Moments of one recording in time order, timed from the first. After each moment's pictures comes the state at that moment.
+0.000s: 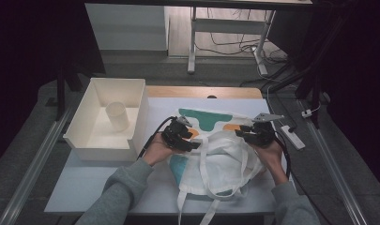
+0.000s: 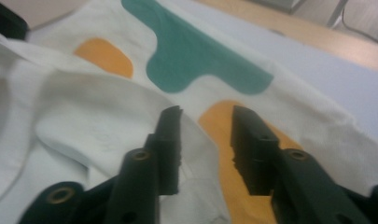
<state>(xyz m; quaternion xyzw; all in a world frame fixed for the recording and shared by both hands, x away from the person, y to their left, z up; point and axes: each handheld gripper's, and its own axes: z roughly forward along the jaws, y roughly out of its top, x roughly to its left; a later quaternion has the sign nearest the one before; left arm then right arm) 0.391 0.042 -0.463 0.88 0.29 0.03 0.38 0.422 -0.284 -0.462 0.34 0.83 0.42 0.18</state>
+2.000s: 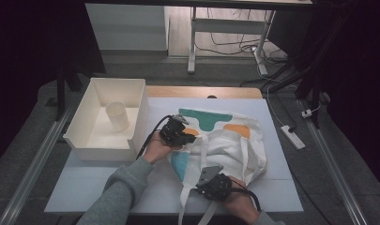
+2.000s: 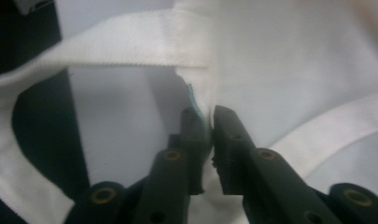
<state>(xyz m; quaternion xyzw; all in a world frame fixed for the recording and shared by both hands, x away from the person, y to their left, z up) 0.402 0.051 -0.471 0.87 0.31 0.03 0.39 0.270 -0.150 -0.501 0.11 0.95 0.28 0.09</state>
